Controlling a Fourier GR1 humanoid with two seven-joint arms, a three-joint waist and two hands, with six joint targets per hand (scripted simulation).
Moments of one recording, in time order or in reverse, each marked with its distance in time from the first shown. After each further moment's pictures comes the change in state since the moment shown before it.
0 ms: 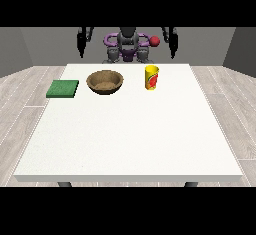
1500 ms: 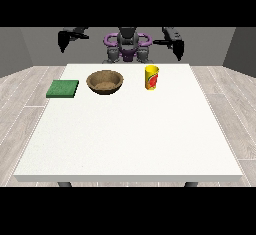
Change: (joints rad) left arm -0.153 0.022 0.172 0.117 0.105 -0.032 -0.284; right arm -0.066 -0.129 -0.225 0.006 -0.203 0.228 -0.139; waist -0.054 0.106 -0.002
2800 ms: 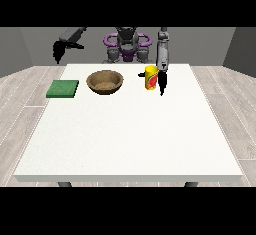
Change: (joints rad) left arm -0.315 -0.037 0.071 0.792 -0.068 0.164 -0.602; right arm -0.076 -0.028 -0.023 0.114 0.014 0.083 -0.155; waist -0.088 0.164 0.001
